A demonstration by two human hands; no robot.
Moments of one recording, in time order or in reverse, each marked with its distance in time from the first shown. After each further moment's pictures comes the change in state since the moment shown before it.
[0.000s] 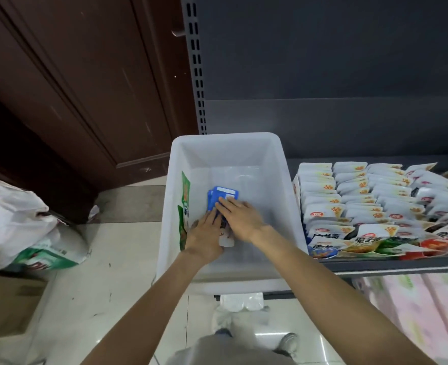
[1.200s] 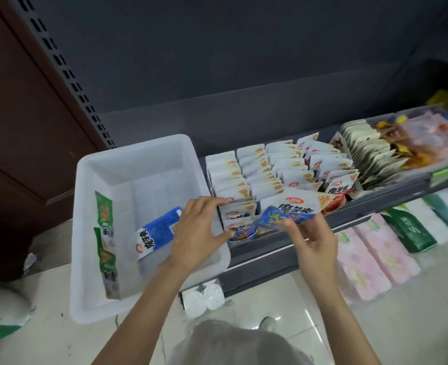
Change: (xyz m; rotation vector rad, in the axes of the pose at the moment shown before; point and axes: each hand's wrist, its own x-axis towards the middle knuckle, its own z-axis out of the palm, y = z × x) left_hand -0.035 0.144 -0.040 -0.371 0.463 0.451; right_hand -0.264 0.061 0.002 1.315 1.268 0.548
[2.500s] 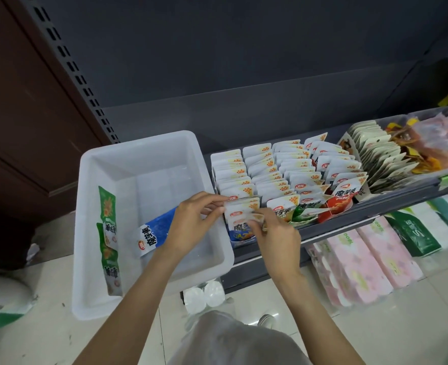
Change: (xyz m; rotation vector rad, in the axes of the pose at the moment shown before) left_hand 0.018 -0.025 0.002 -0.408 0.054 0.012; right_hand 0.014 0.036 0.051 -0.946 -0.017 -0.396
